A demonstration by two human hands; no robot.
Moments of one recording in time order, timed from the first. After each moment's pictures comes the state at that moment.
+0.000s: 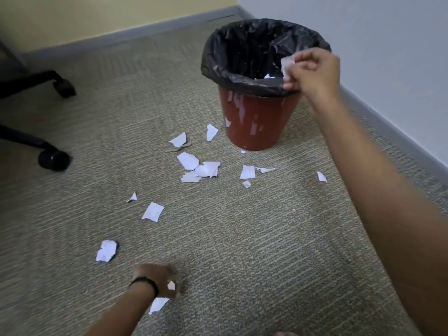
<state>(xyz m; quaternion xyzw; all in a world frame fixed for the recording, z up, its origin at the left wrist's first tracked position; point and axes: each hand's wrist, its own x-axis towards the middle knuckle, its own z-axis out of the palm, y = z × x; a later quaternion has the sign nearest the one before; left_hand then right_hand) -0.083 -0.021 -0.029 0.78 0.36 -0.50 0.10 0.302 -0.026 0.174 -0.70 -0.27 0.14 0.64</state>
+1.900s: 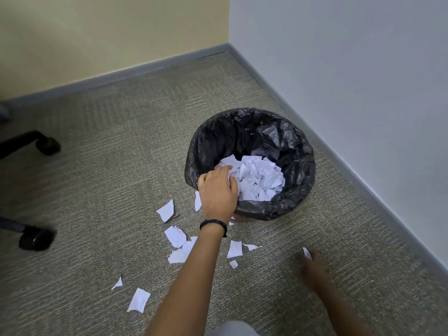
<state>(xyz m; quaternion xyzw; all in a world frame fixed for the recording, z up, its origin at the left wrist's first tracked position) 0.262 0.127 0.150 0.85 0.44 0.19 0.21 0.389 -0.147 -0.076 -0.92 -0.27 0.29 0.01</state>
